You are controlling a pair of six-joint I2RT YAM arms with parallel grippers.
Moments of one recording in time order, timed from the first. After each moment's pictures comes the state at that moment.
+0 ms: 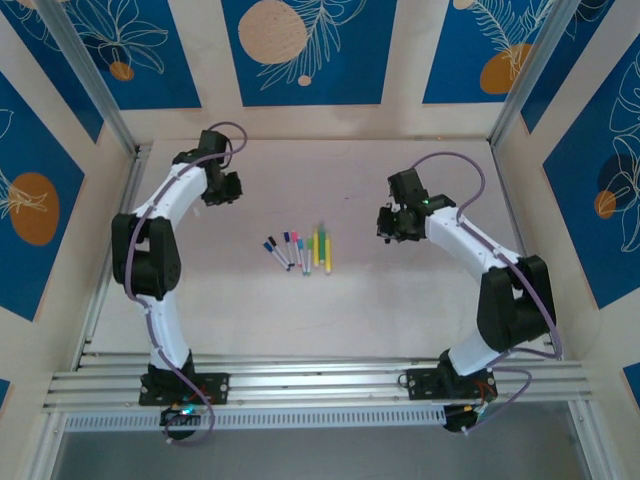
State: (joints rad) left arm -0.15 1.99 1.68 -0.83 -0.01 -0.37; right arm 0.32 1.56 1.14 -0.67 -0.01 0.46
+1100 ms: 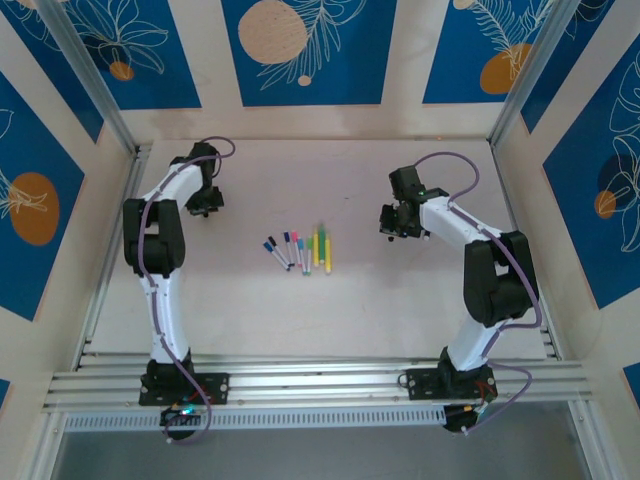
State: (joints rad) left arm -0.05 2.24 1.80 -0.89 -0.22 -0.32; right arm 0.27 1.72 1.19 -0.64 0.00 0.45
